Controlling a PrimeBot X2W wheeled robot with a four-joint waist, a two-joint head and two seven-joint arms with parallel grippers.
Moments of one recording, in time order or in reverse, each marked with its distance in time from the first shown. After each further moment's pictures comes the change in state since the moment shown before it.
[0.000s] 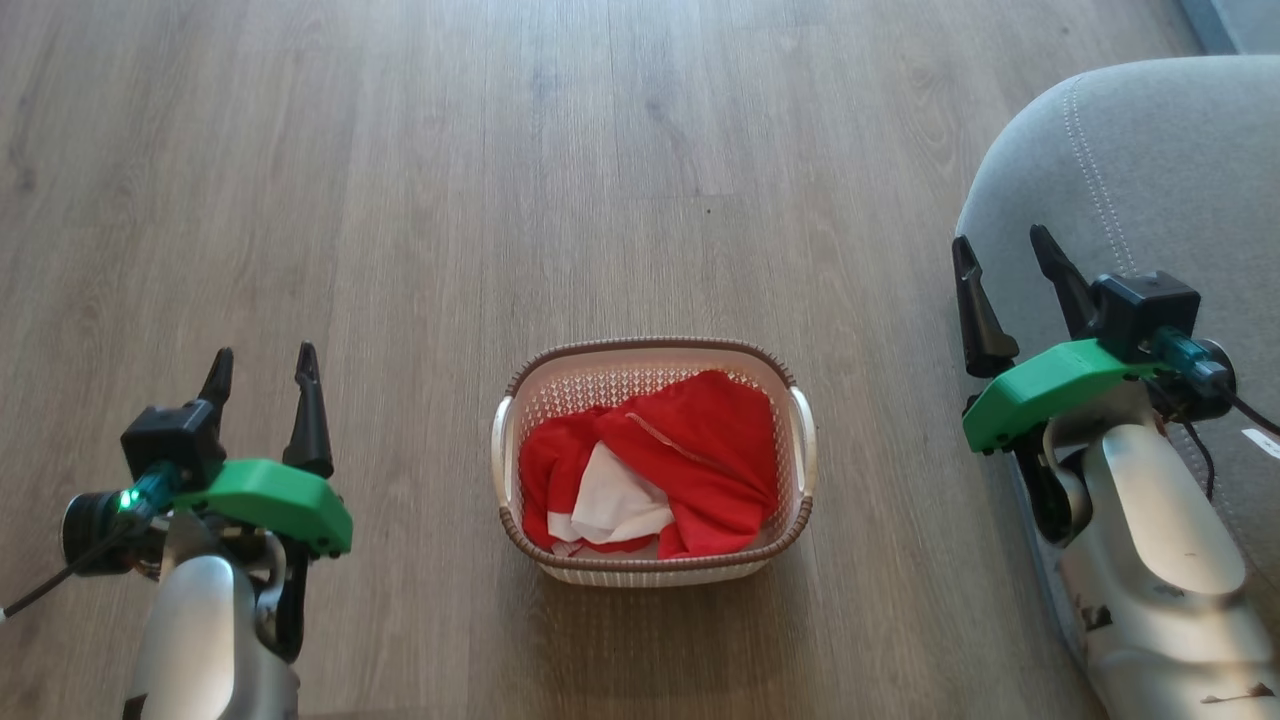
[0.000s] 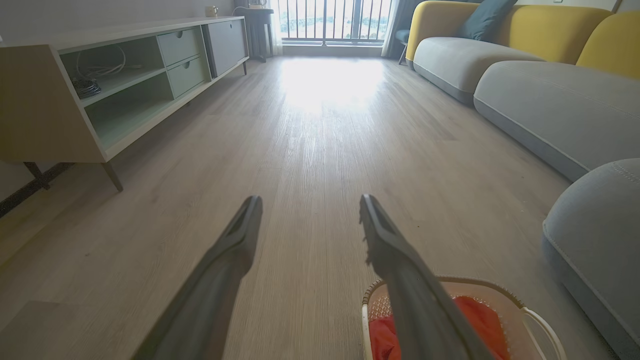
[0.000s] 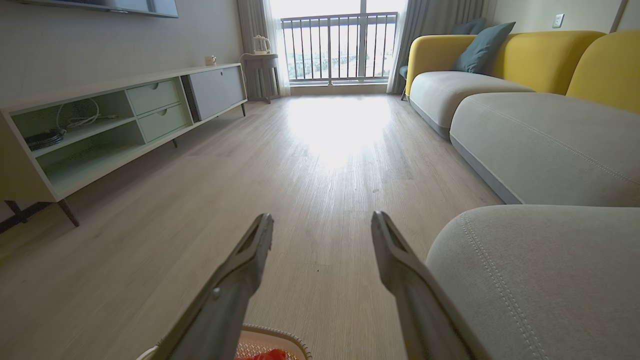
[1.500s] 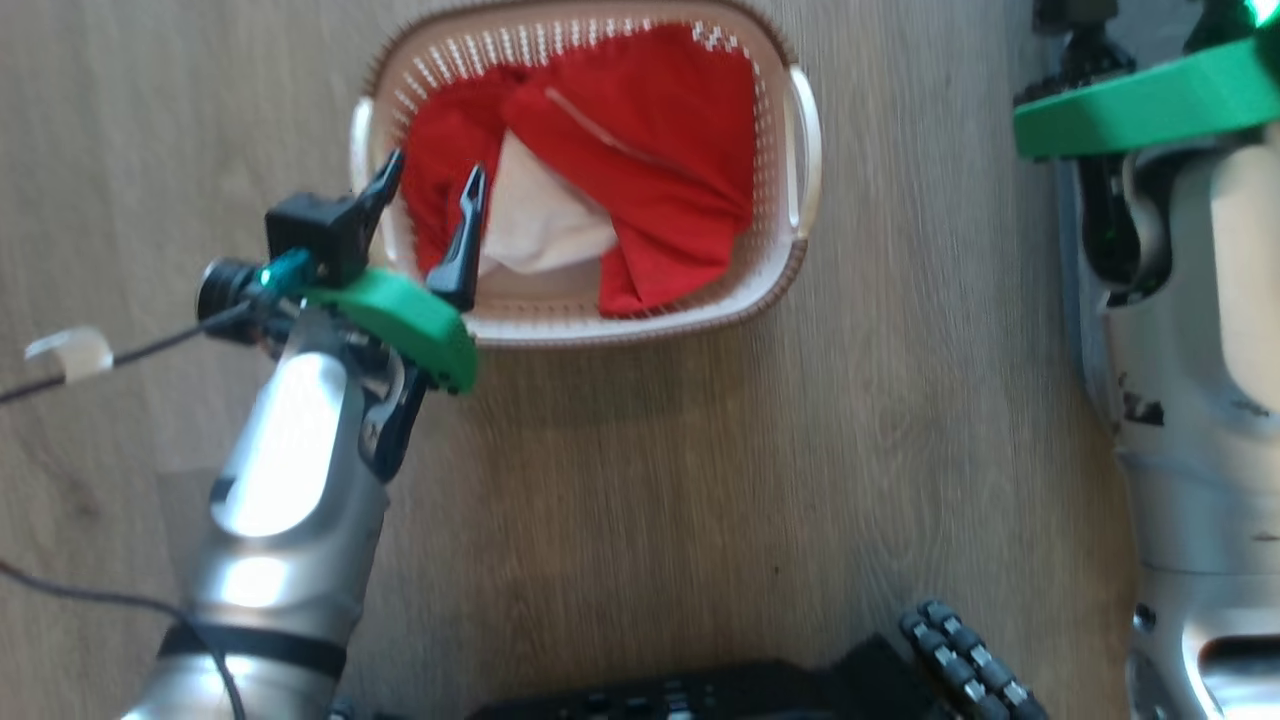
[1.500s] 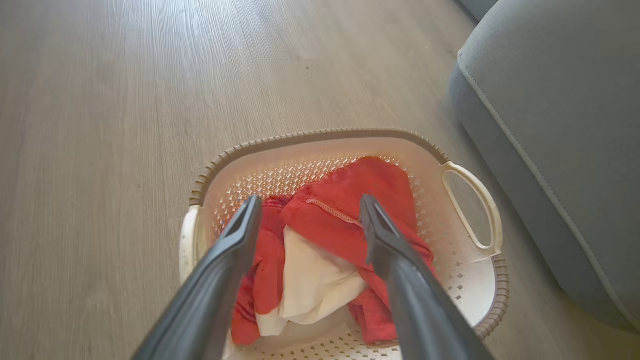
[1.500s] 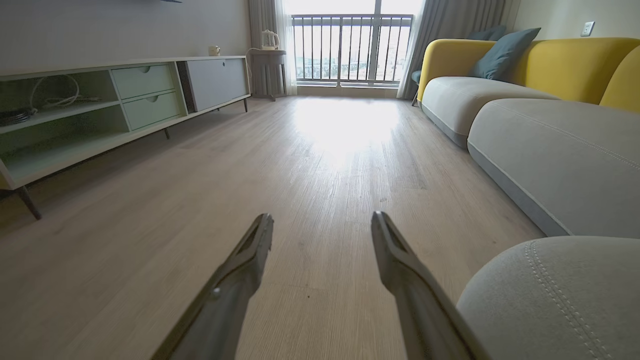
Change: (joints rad) left arm -0.356 -0.001 -0.337 0.200 -0.162 -0.045 0.000; right arm -0.309 0.021 -0.006 -0.332 -0.043 0.000 -0.007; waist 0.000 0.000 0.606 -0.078
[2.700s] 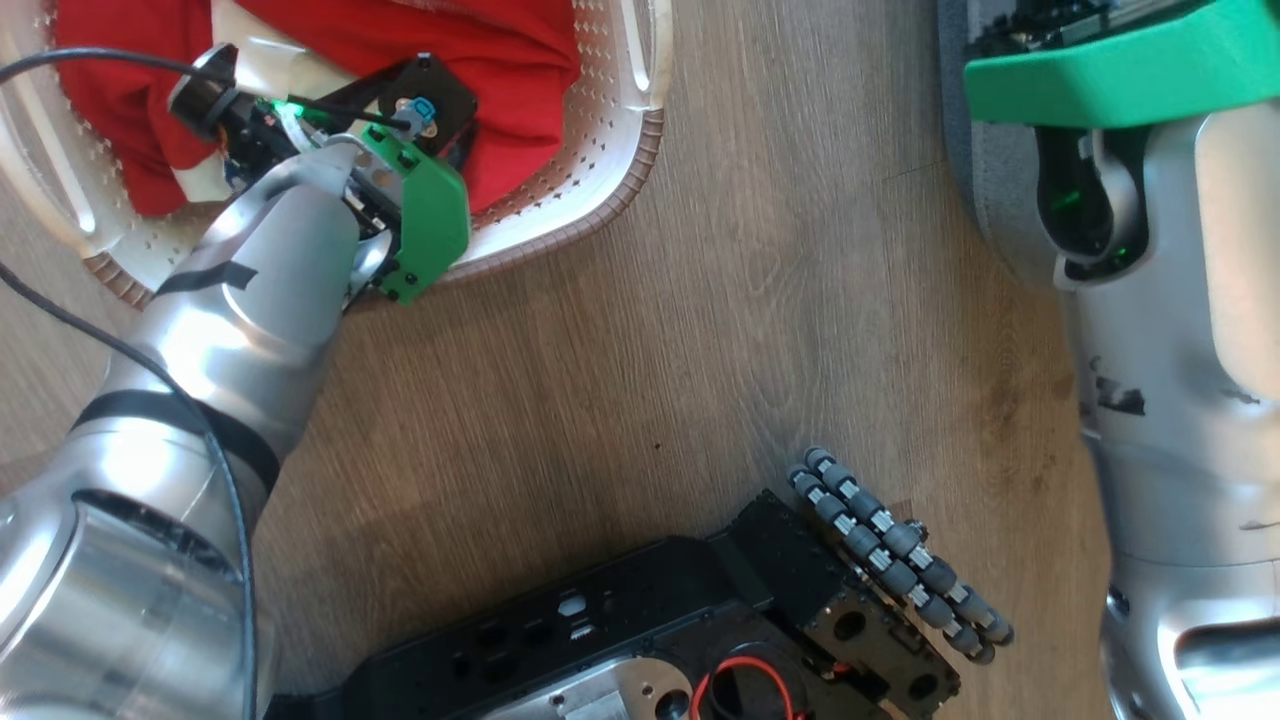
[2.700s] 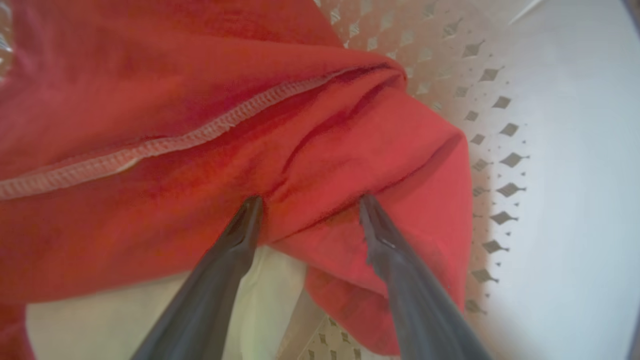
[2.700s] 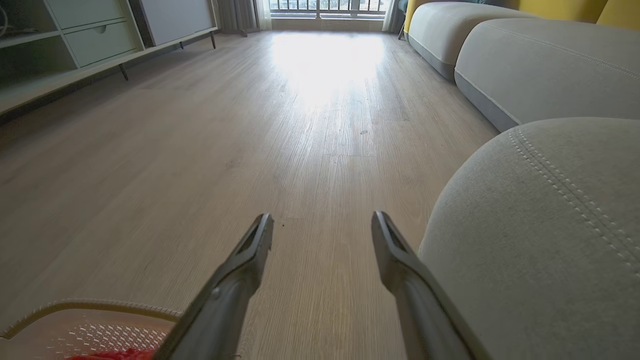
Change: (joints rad) left arm -0.538 0.057 -0.662 0.599 0.039 -0.009 0.051; right arm -0.070 0.034 0.096 -0.107 0.114 0.000 0.000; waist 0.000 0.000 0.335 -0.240
